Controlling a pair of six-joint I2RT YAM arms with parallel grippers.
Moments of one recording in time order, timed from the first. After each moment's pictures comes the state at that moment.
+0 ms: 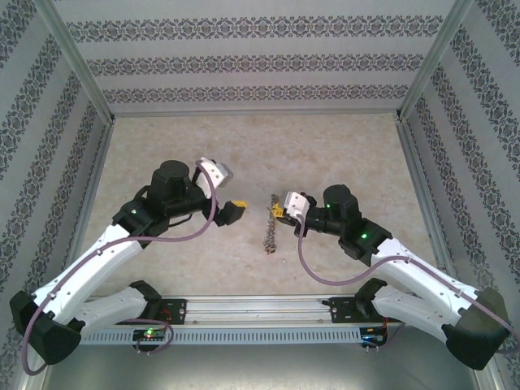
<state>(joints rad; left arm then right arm) -0.57 1.01 1.00 -0.54 0.11 -0.02 0.68 0.94 0.62 -0.06 -0.41 -0.45</state>
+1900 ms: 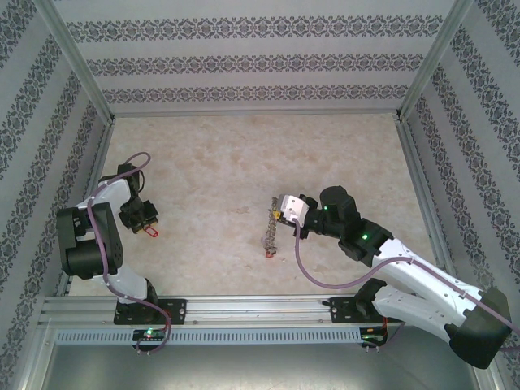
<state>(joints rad) 0.24 1.61 0.95 -0.88 0.00 -0.38 0.72 0.91 0.65 -0.16 -0.32 -0.50</state>
